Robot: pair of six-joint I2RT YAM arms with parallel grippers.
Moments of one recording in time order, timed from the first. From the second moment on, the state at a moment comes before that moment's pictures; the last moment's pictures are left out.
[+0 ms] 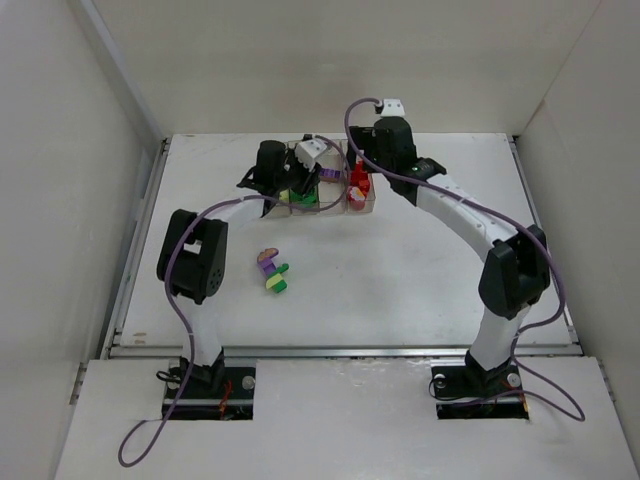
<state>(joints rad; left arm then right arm) -0.35 1.93 1.33 0.17 0.41 0.34 0.52 1.81 1.62 -0.22 0.27 0.30</state>
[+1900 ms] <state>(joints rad) 0.01 1.02 0.74 -0.16 -0.11 -0.07 1.07 2.22 1.77 -0.37 0.14 0.16</state>
